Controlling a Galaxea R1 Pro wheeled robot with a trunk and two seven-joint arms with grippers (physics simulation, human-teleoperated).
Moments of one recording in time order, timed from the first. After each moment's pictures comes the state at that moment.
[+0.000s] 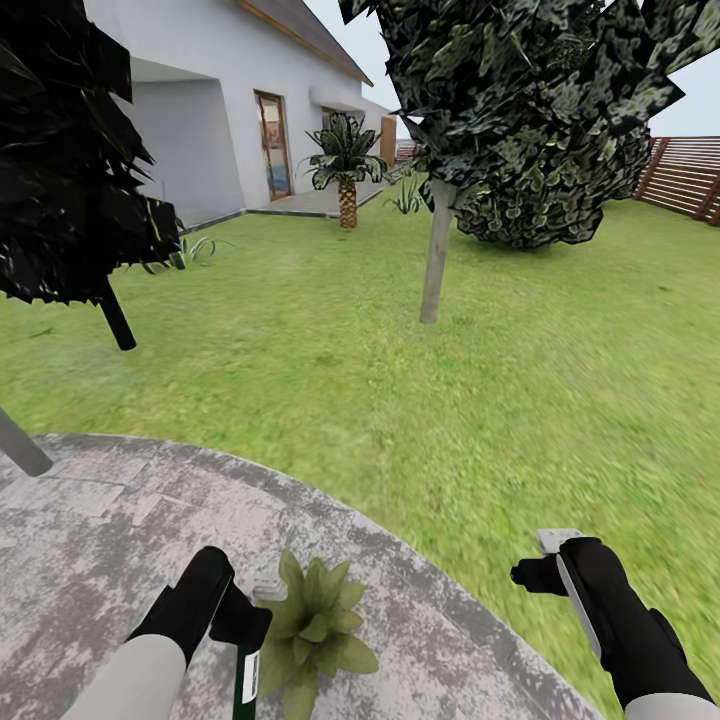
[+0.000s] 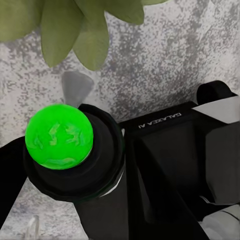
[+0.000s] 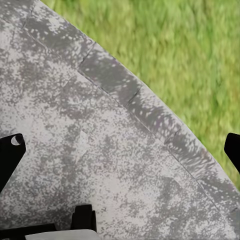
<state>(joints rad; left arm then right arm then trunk) -0.62 -0.06 0.23 -0.65 -0.77 1.01 -0.79 -0.44 -0.14 -0.11 -1.17 0.13 1.03 0.14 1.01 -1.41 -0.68</state>
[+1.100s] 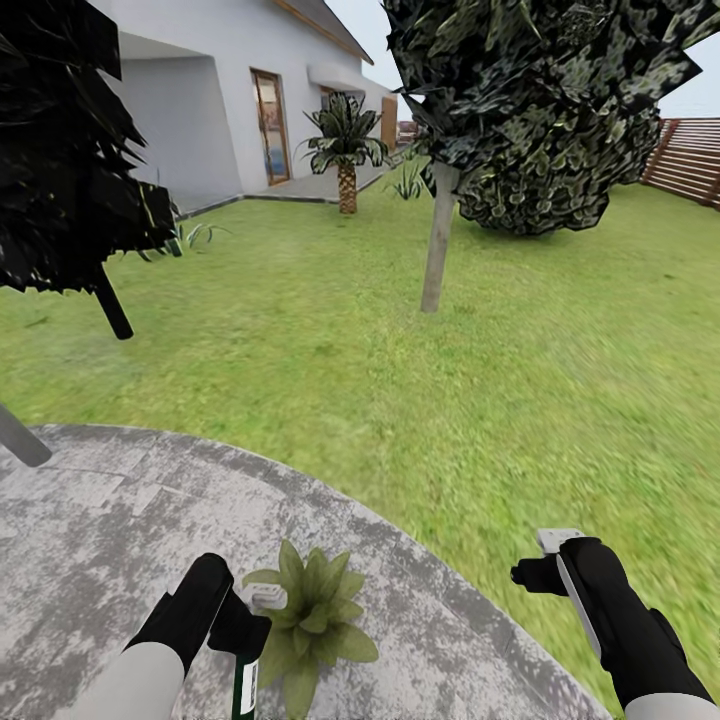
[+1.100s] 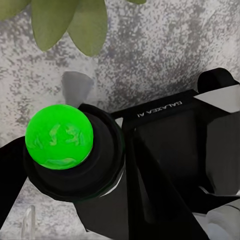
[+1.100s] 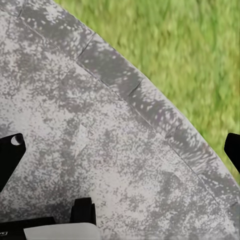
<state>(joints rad) -0.60 -0.06 0.23 -0.65 -0.77 1.01 -0.79 -0.44 -0.14 -0.11 -1.17 0.13 1.03 0.14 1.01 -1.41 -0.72</state>
